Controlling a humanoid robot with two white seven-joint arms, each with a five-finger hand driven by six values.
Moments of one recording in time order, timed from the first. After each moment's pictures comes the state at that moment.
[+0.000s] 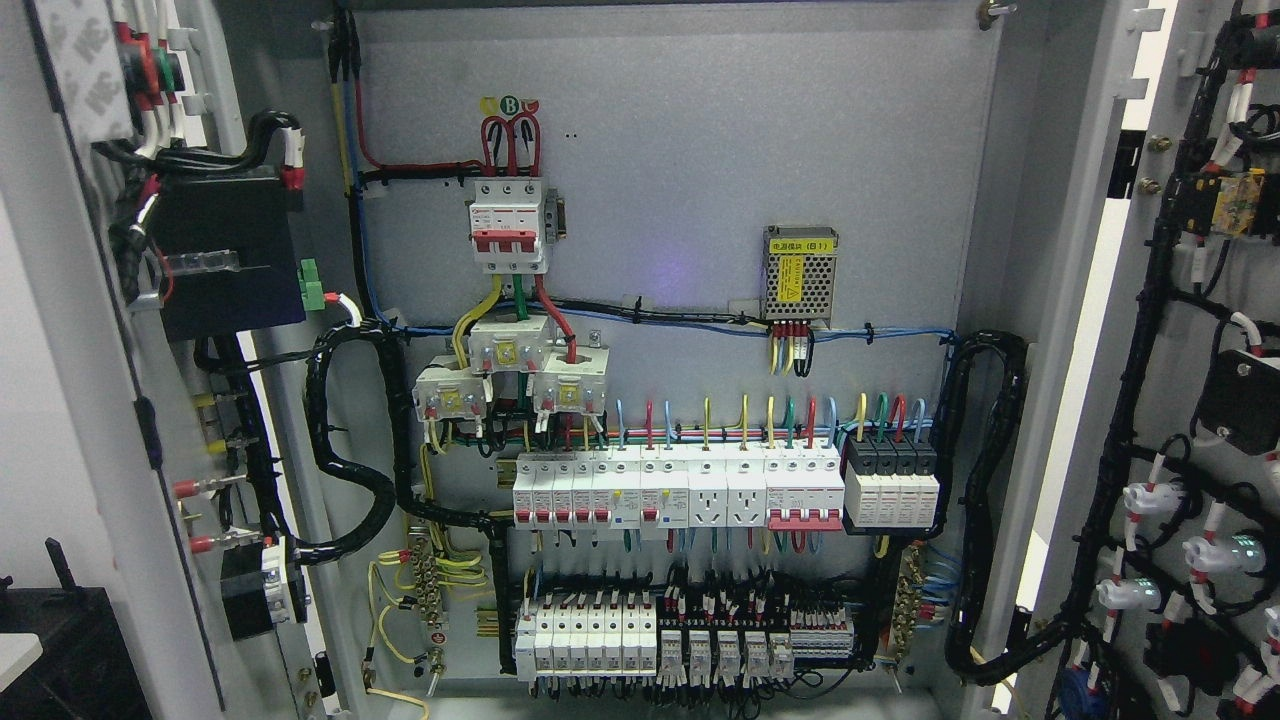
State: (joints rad) left arm 0.12 -0.04 0.17 0.00 -0.19 -0.13 -0.25; right arm -0.47 -0.05 0.84 -1.78 -0.60 0.17 0.43
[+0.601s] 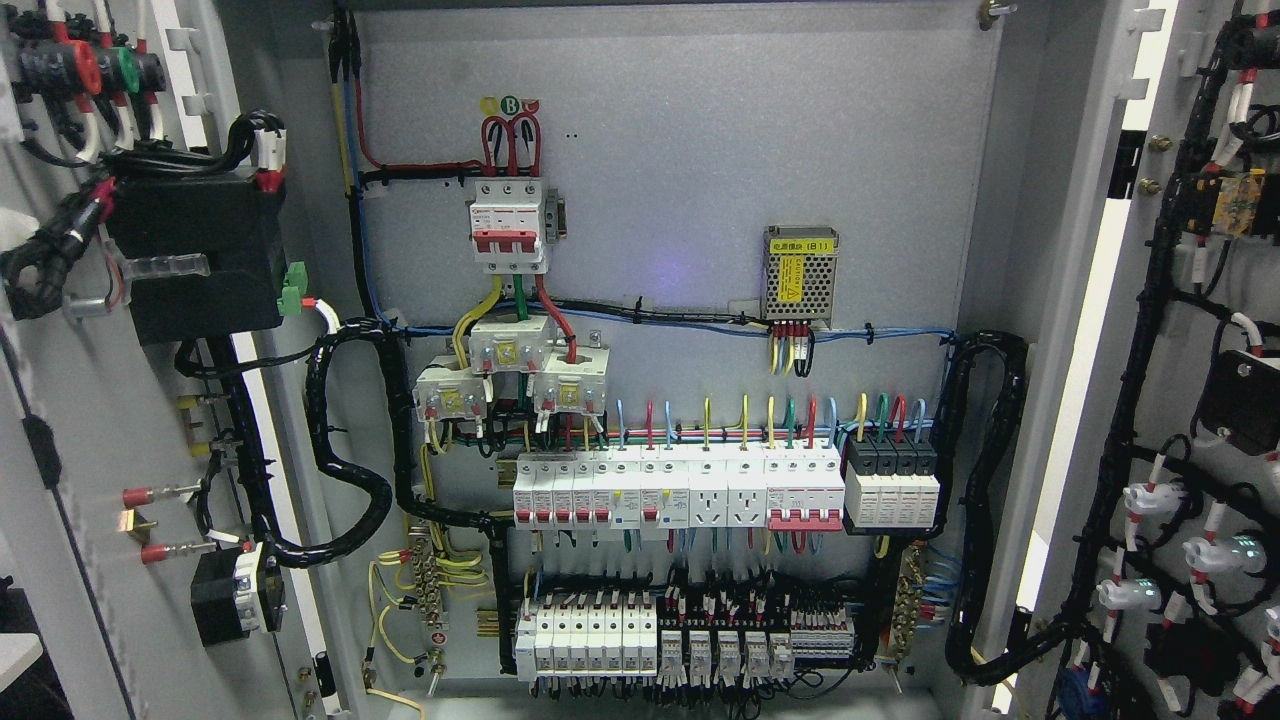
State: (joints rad) left arm 0.12 -0.04 0.17 0.00 -0.19 -0.13 -0.25; right arm -0.47 -0.02 0.86 -1.77 -0.55 0.16 0.43
